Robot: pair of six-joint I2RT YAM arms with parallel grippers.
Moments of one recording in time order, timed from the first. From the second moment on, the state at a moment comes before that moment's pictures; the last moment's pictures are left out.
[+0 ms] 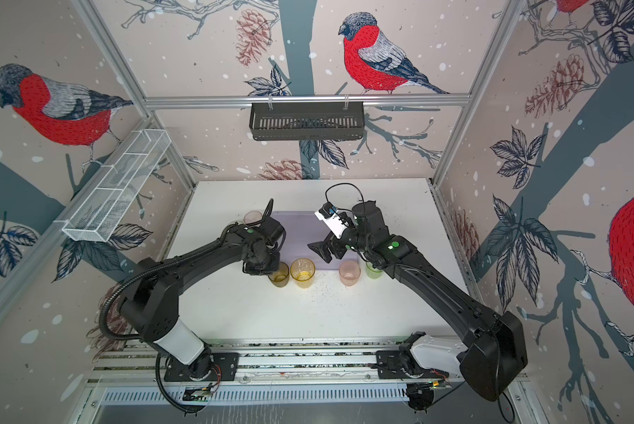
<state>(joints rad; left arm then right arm) -0.61 1.65 1.18 -0.96 -0.03 -0.60 0.61 1.23 1.04 -0.31 -0.43 -0.21</state>
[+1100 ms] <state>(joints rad) -0.61 1.62 1.23 -1.03 -0.03 -0.62 0.60 1.24 1.04 -0.30 -0.41 -0.21</state>
